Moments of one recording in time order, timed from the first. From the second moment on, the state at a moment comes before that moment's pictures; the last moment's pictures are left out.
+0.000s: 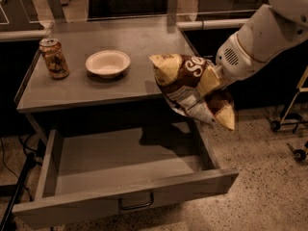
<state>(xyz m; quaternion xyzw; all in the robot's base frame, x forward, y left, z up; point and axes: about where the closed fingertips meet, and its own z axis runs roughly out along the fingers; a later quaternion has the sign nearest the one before) 0.531 -0.148 0.906 -0.26 0.94 0.14 0.19</state>
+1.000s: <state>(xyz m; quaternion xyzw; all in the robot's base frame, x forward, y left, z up) 0.611 -0.108 0.931 -0.27 0.93 0.15 0.20</state>
